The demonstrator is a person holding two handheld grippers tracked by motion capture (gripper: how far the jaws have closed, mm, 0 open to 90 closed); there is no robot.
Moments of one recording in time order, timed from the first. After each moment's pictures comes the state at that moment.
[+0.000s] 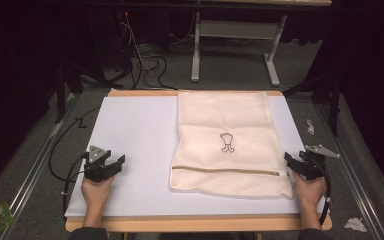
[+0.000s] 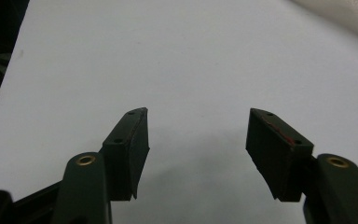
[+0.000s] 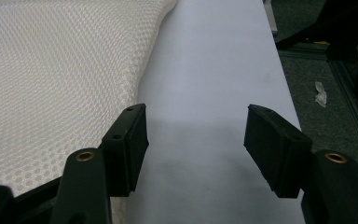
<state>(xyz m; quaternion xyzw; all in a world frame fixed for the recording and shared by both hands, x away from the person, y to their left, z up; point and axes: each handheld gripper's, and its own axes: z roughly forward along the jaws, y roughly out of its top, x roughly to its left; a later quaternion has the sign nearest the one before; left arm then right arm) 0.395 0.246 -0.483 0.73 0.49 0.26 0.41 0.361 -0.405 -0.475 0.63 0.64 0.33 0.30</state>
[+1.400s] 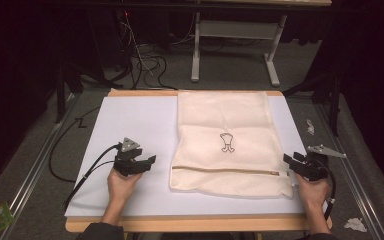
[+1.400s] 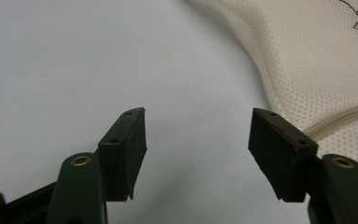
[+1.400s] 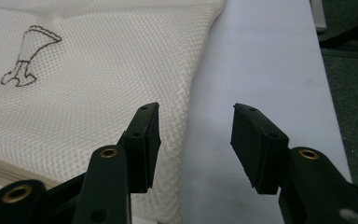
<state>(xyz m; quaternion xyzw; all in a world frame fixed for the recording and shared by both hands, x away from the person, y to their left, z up) 0.405 0.153 -0.453 0.80 0.44 0.15 0.39 0.348 -0.402 -0.456 0.60 0.67 0.37 0.24</state>
